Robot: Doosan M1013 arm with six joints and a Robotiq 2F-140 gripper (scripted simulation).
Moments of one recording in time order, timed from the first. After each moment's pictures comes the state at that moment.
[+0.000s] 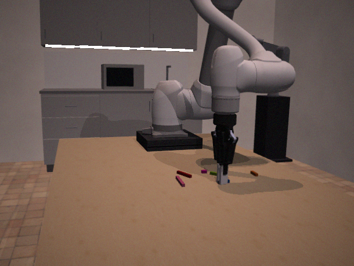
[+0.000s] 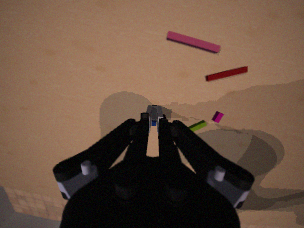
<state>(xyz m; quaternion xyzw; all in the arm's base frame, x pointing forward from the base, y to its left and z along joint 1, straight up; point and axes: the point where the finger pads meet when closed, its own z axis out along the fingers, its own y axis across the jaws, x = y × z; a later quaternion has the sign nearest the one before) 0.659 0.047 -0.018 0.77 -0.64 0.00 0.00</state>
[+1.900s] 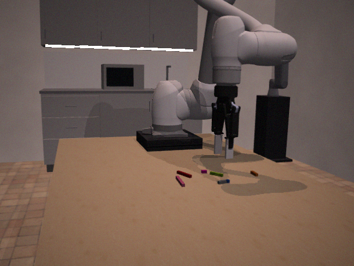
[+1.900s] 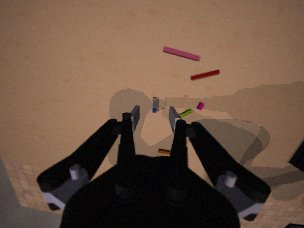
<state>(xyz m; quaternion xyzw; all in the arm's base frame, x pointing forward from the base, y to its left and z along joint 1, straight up) 0.659 0.047 0.072 0.77 -0.64 0.00 0.00</state>
